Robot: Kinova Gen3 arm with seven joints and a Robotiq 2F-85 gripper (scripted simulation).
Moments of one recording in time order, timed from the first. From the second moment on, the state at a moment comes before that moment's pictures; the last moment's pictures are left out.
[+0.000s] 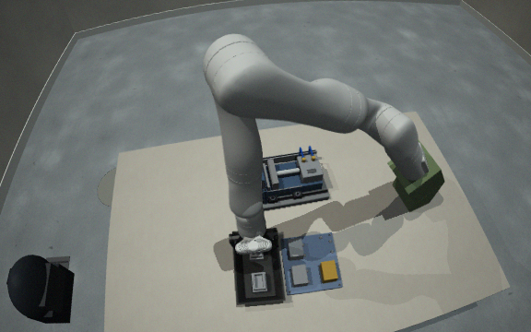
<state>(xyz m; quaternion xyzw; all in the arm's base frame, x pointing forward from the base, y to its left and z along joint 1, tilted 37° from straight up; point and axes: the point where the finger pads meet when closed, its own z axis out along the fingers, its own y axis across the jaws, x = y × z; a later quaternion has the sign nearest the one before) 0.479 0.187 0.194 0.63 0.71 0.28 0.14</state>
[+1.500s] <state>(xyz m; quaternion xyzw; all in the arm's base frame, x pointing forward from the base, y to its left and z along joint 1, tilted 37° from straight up) 0.479 0.186 0.202 0.63 0.71 0.28 0.15</state>
